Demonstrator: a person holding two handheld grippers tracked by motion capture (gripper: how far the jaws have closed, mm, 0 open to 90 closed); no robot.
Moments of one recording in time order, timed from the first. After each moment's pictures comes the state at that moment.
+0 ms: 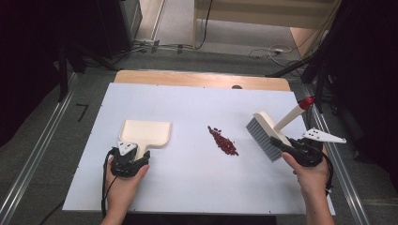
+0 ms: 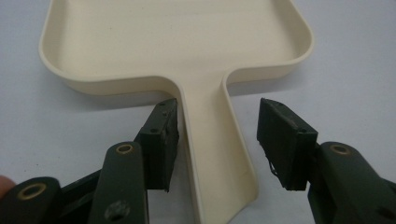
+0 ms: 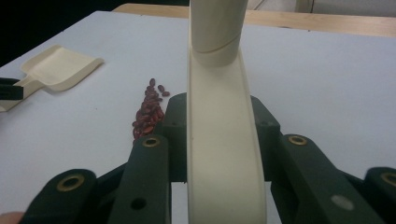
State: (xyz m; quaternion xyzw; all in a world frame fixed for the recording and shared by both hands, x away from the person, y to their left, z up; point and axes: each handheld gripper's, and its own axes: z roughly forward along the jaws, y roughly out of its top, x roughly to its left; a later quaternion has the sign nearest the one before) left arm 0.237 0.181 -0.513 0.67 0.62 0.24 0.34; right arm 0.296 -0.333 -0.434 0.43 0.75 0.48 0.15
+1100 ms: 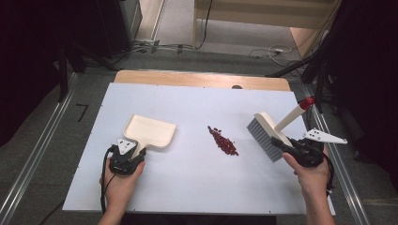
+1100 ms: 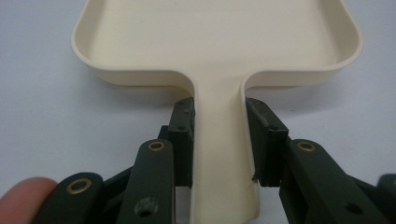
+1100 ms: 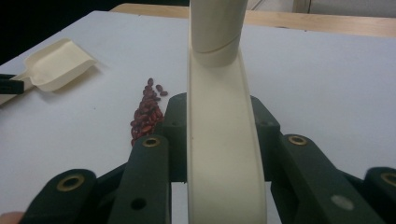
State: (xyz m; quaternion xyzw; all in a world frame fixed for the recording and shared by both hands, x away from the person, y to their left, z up) left arm 0.242 0.190 -0.513 0.69 0.58 0.26 0.34; right arm 0.295 -0.334 -0.434 0.43 0.75 0.48 0.16
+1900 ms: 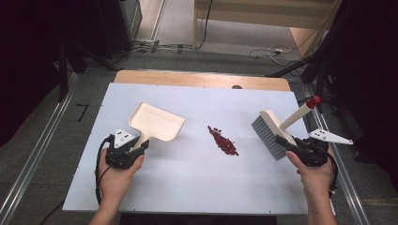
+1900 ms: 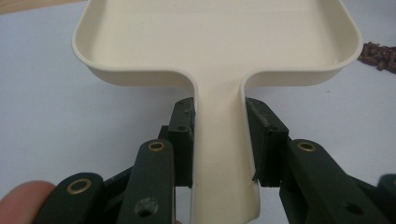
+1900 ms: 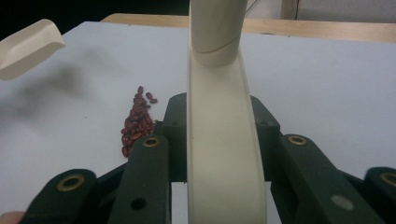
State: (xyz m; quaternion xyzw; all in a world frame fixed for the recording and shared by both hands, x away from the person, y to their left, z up) left arm 0.242 0.186 -0.462 0.72 0.52 0.25 0.39; right arm 0.295 -0.343 -0.431 0.45 0.73 0.48 0.17
